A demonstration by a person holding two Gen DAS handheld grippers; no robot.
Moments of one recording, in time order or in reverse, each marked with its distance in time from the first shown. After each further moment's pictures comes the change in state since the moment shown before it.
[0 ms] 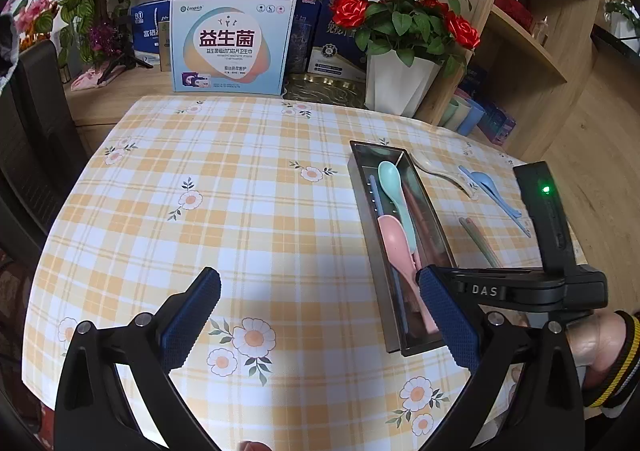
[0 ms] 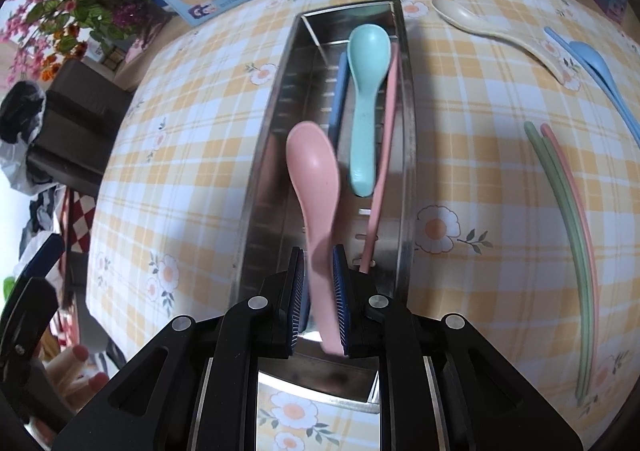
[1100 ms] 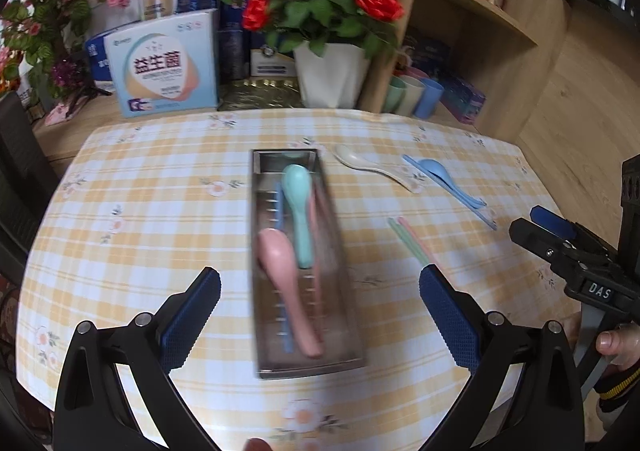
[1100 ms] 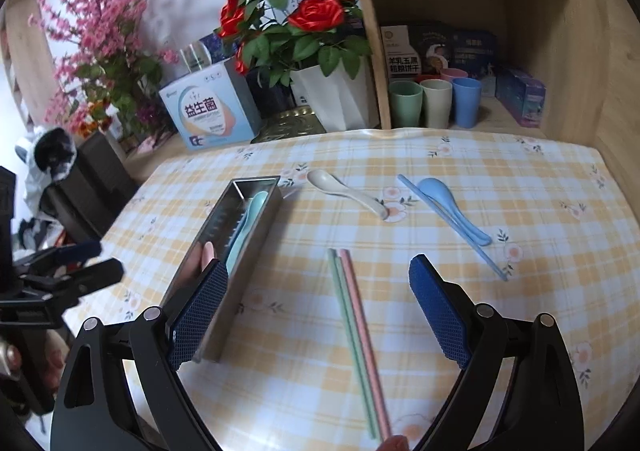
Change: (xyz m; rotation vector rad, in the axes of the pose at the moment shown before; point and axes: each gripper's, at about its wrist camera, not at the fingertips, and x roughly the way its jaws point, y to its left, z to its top) left arm 0.018 -0.142 0.015 0.099 0.036 -0.002; right arm -0.168 -0.131 -0.040 -0.119 -0.511 -0.048
